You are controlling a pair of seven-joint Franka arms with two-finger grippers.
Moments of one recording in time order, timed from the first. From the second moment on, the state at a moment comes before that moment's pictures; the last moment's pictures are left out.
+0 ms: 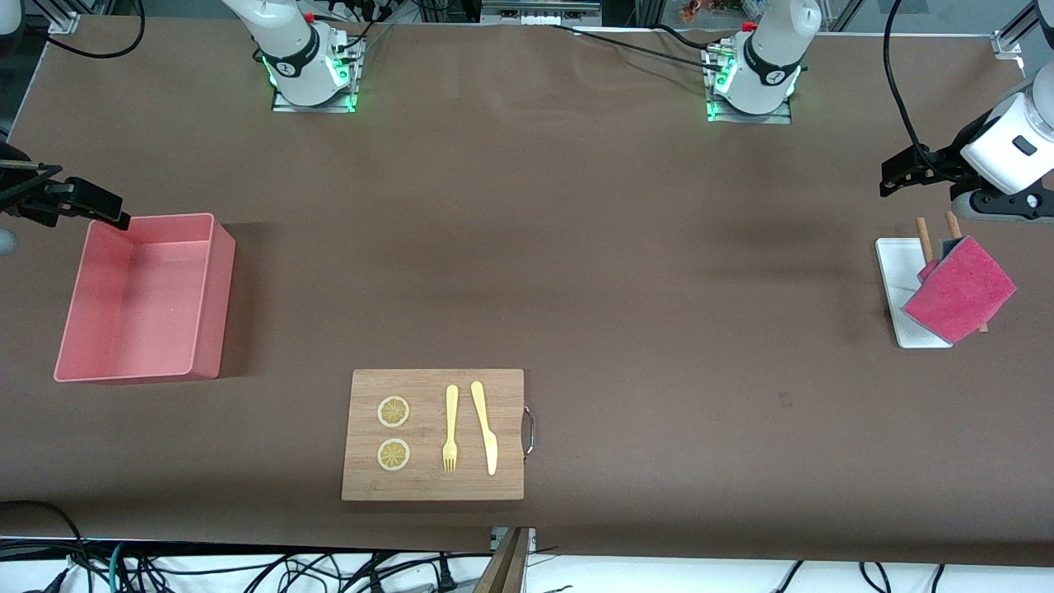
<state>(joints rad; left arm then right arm) -0.05 -0.06 0.06 -1.75 0.03 1.55 0.05 -0.11 0.12 0.07 -1.48 -0.01 1.54 0.00</state>
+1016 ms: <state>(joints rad) -0.03 -0.06 0.06 -1.75 0.03 1.55 0.05 -0.11 0.12 0.07 -1.48 -0.01 1.54 0.00</state>
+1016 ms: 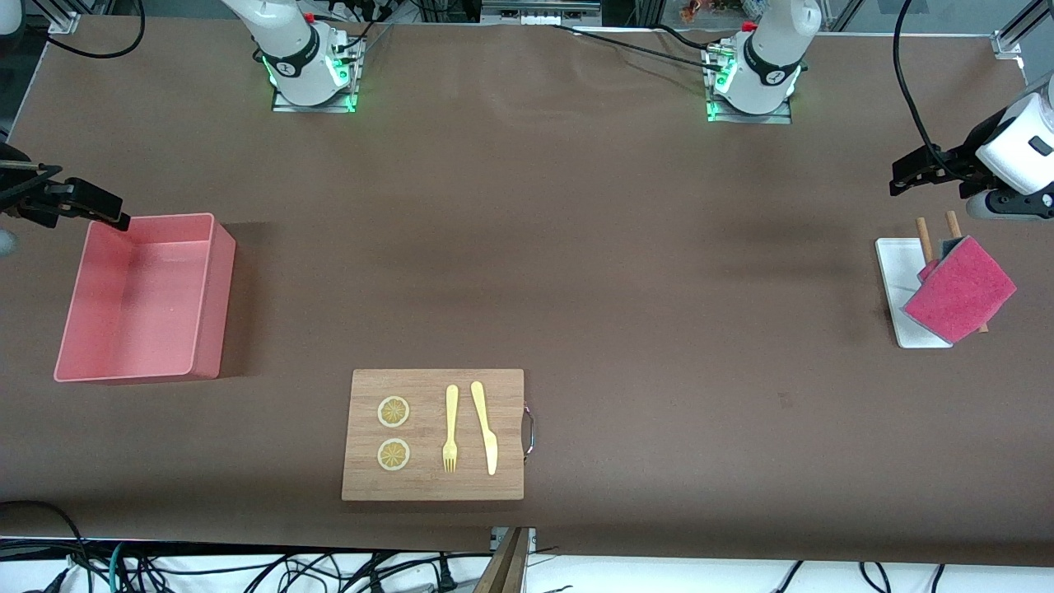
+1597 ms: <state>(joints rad) -0.02 -0.06 0.07 -1.75 0.03 1.55 0.07 -0.11 0.12 0.07 -1.48 -0.01 1.56 0.00</state>
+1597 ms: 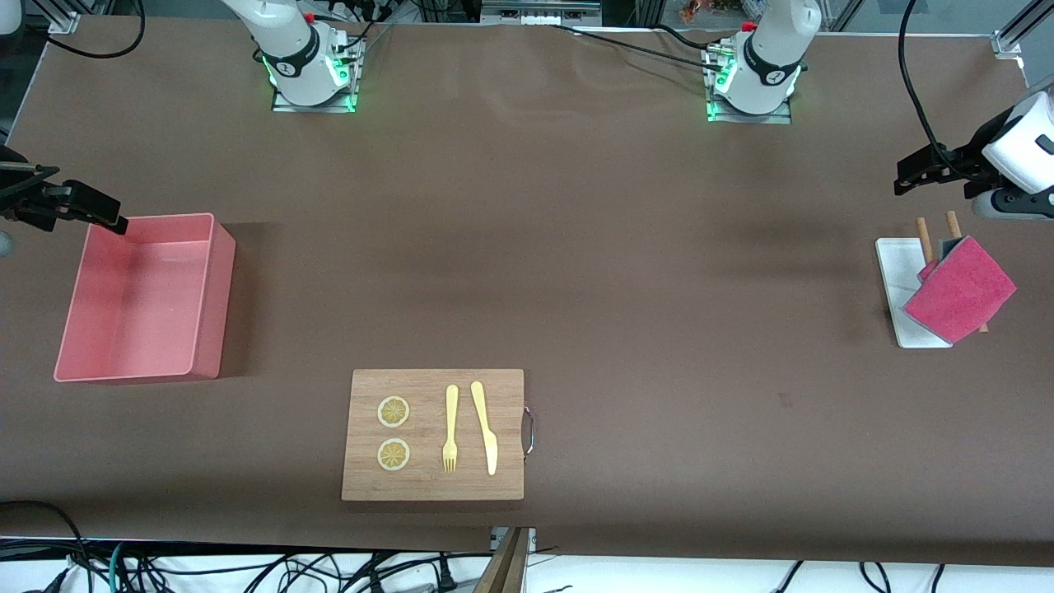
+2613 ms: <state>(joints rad) 0.07 0.02 0.08 -1.76 0.04 1.62 0.17 -0.11 0.13 0.07 -1.47 -0.01 1.57 0.00</state>
